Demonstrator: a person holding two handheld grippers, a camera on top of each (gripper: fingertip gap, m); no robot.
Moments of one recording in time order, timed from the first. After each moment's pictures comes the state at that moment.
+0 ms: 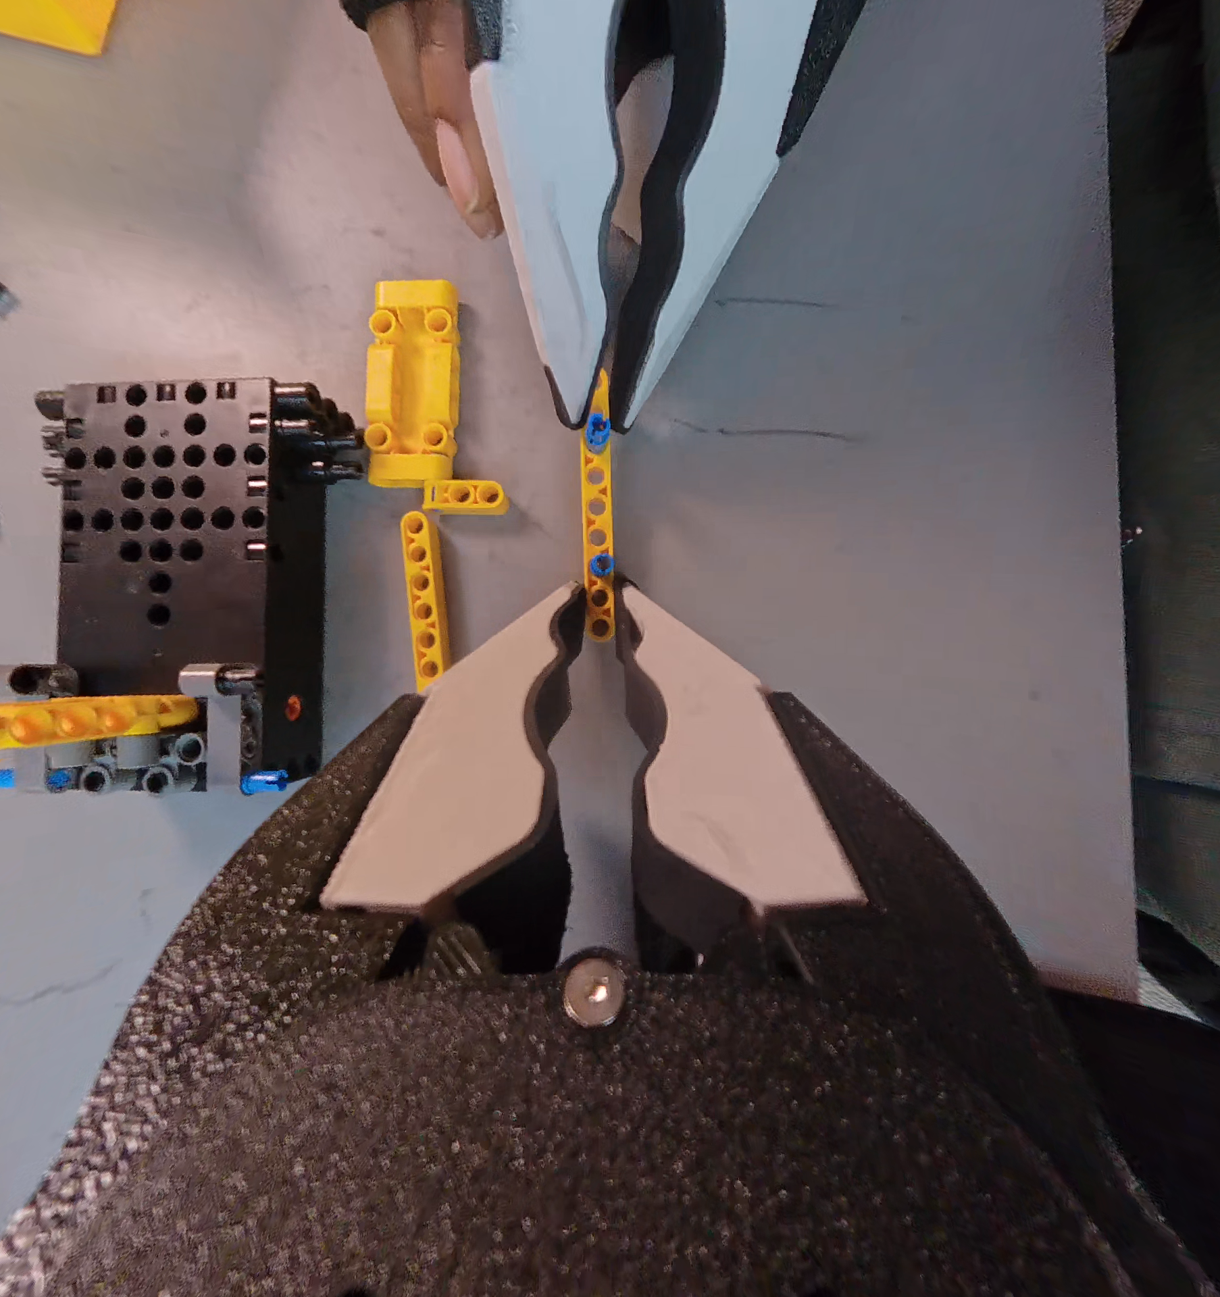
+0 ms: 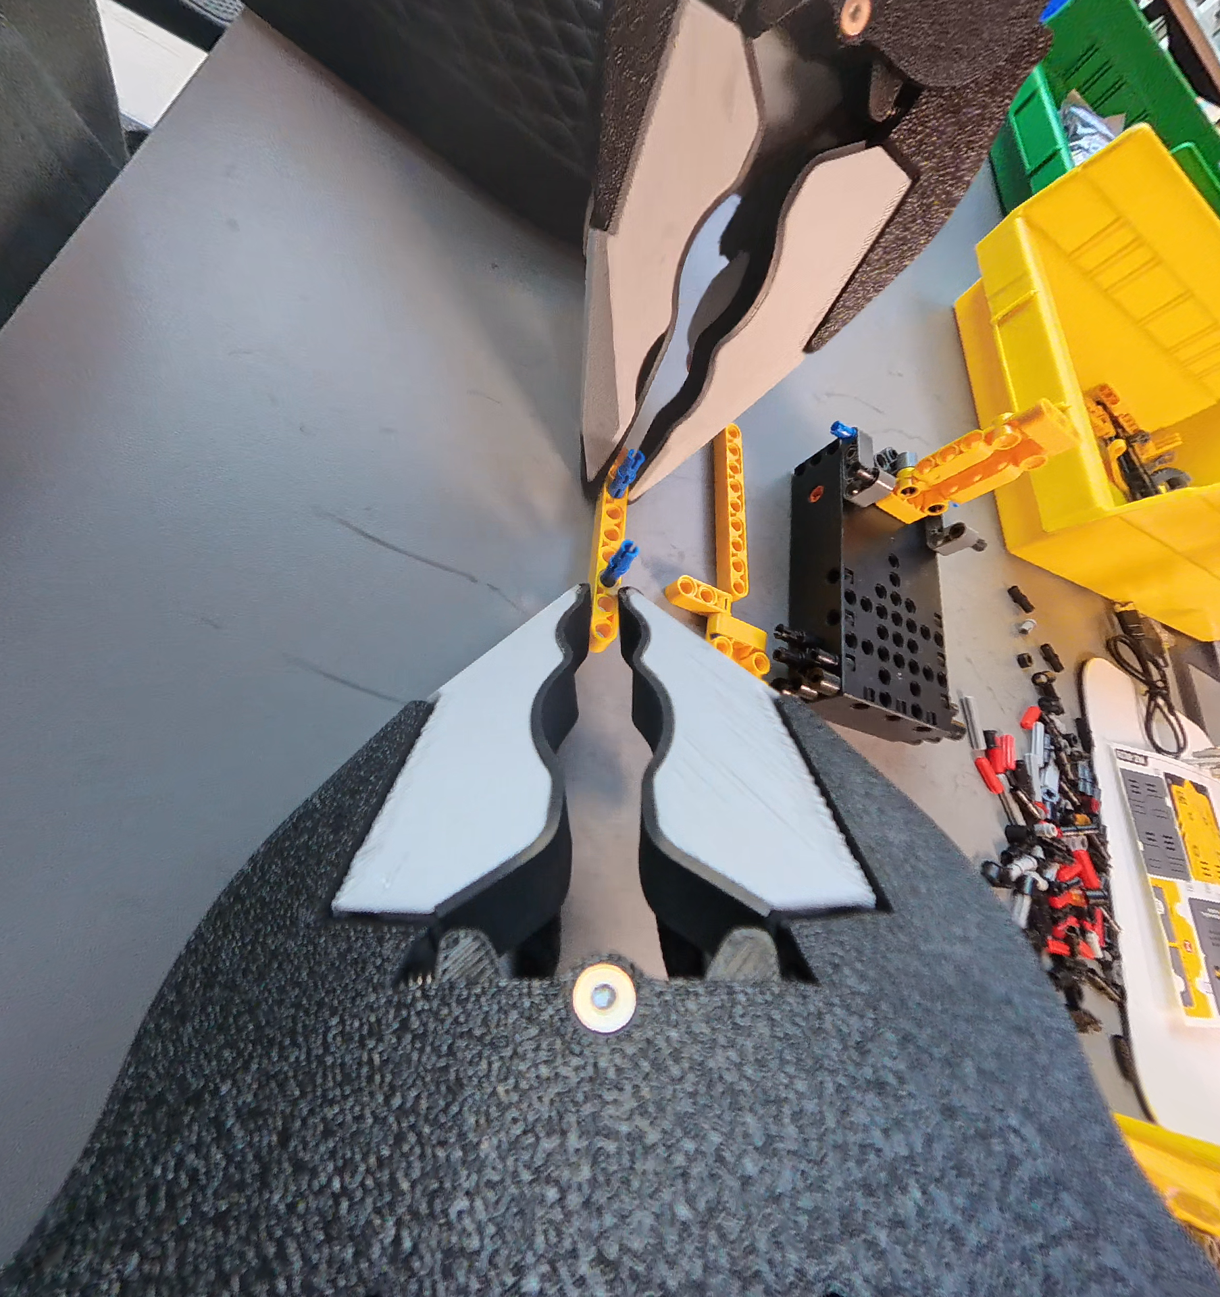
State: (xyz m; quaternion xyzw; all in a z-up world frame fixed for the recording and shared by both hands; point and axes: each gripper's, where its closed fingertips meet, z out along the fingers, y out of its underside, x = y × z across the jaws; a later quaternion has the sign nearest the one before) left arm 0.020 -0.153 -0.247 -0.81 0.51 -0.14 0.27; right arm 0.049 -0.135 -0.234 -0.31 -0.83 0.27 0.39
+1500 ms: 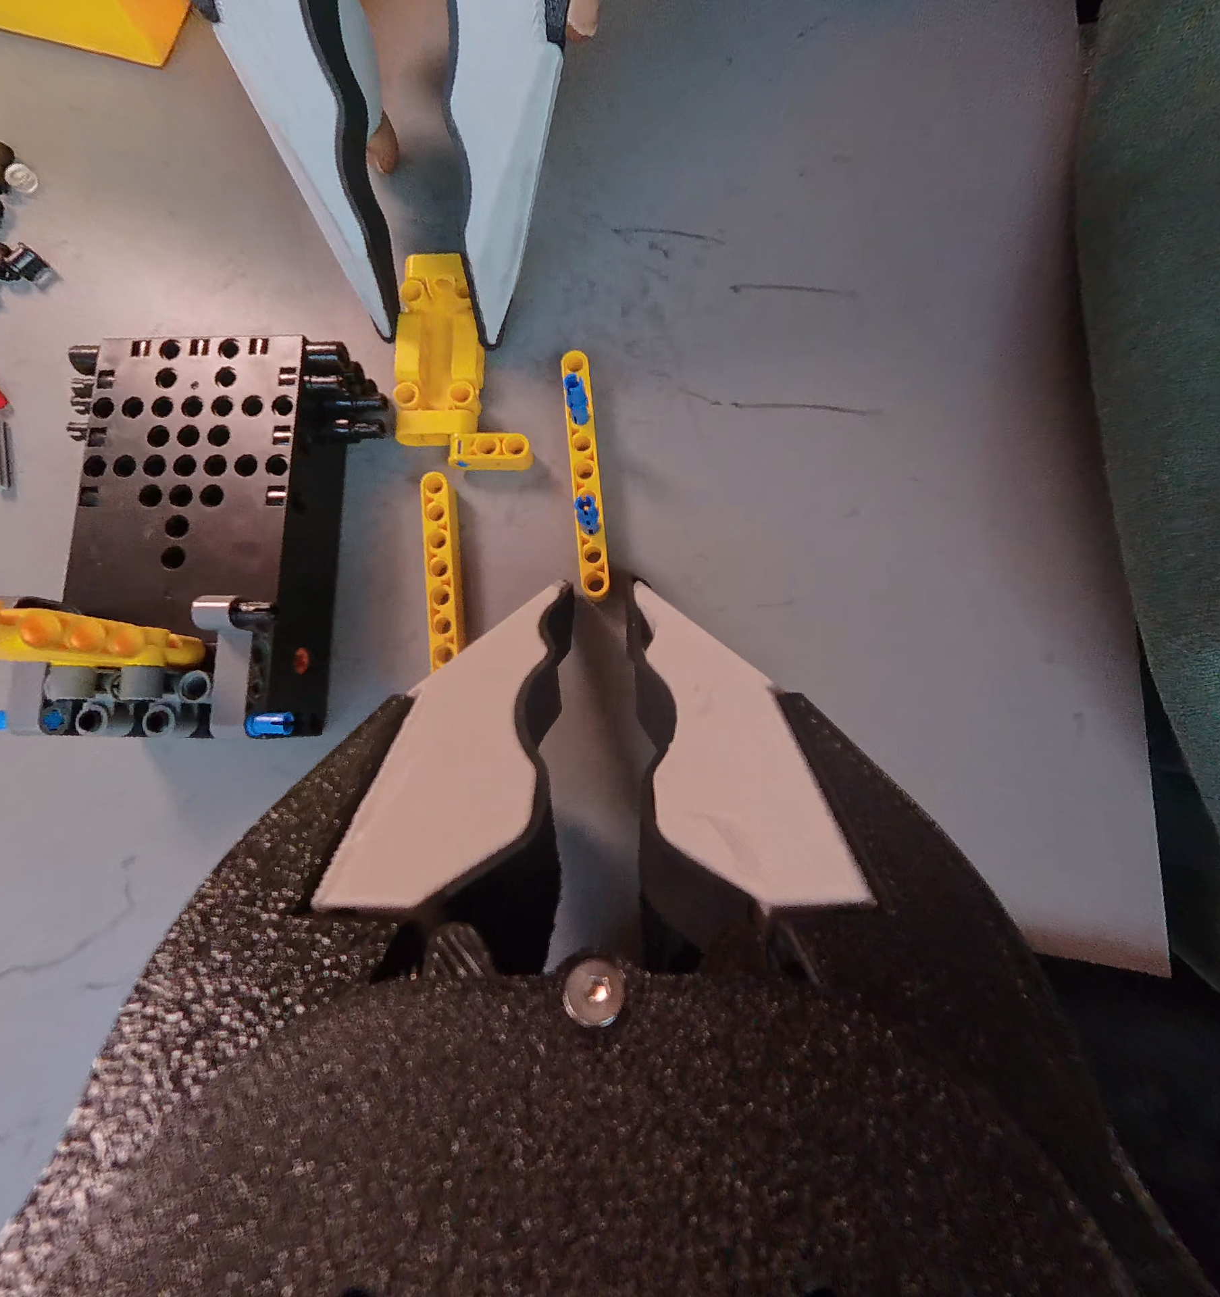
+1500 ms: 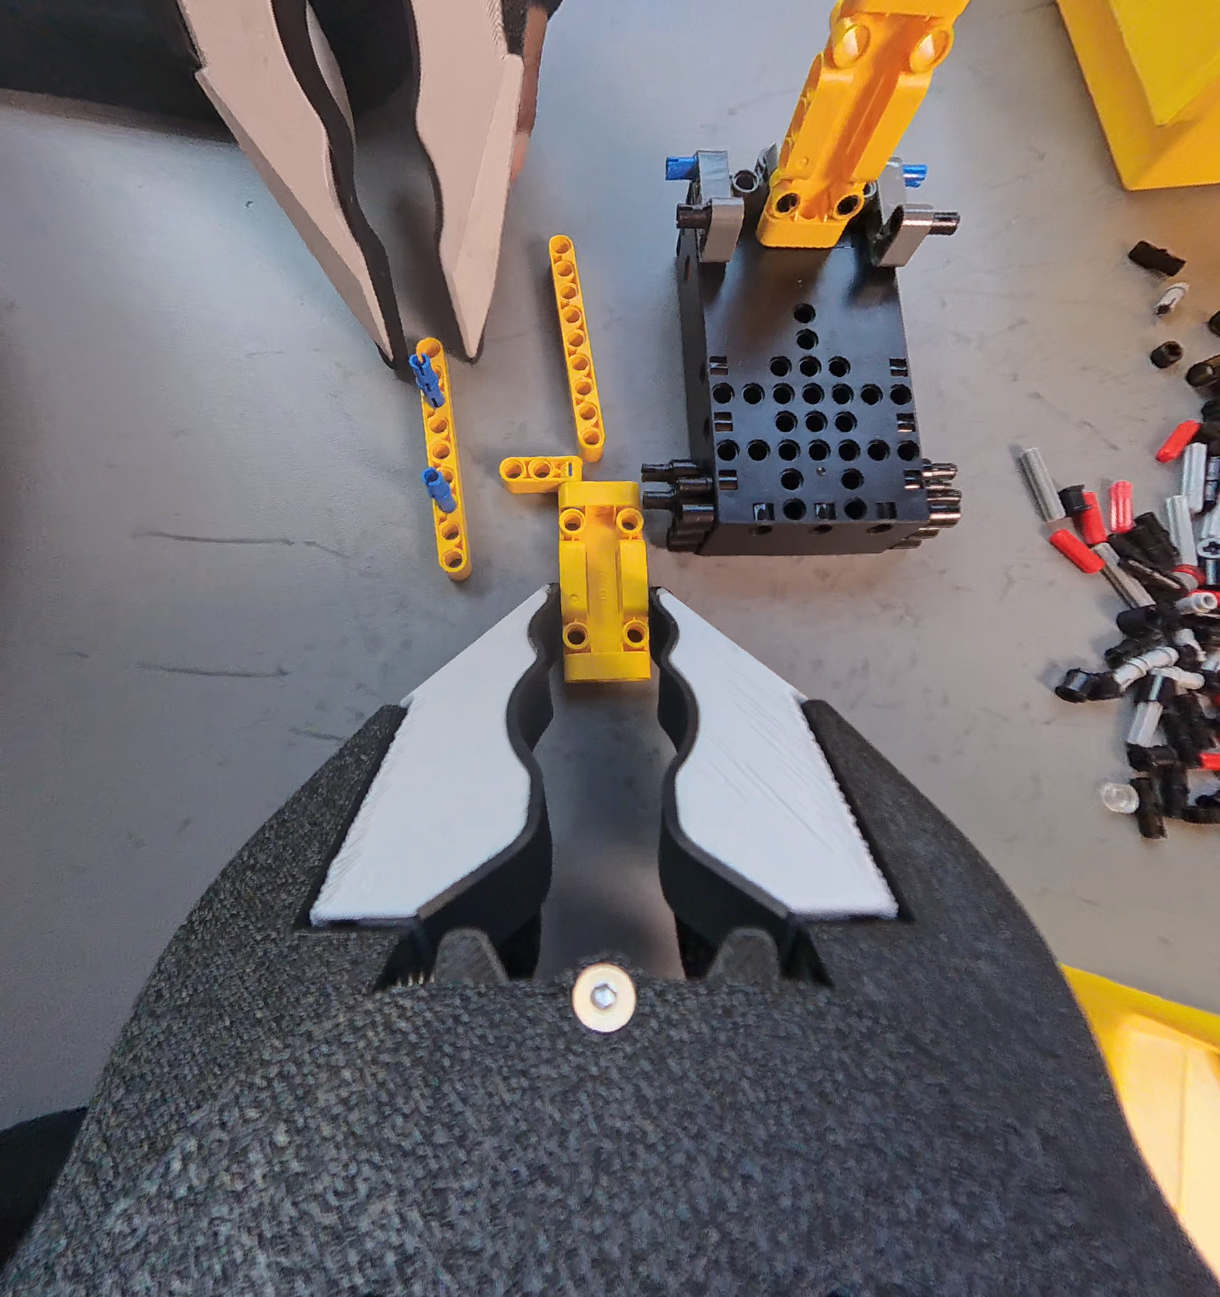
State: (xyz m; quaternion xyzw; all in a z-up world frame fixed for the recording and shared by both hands) left arm 0.009 -0.153 -0.247 -0.80 0.50 -0.16 0.31; right arm 0.047 -0.077 -0.245 -0.50 -0.78 0.29 0.23
